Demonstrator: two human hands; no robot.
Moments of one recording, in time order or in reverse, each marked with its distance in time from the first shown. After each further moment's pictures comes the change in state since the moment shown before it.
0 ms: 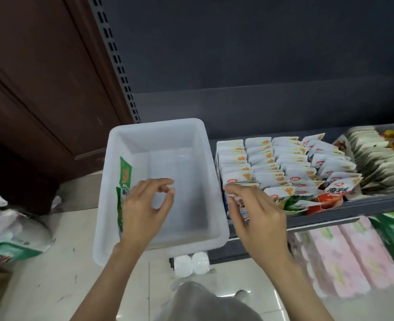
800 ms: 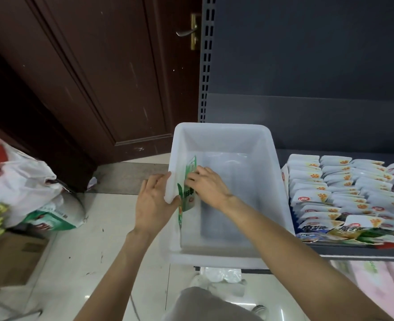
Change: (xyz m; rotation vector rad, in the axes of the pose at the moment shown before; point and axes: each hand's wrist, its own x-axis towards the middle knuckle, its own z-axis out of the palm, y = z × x) left_hand -0.010 -0.127 -0.056 0.253 -0.167 -0.383; right_hand 0.058 -0.053 0.253 -0.117 -0.730 -0.517
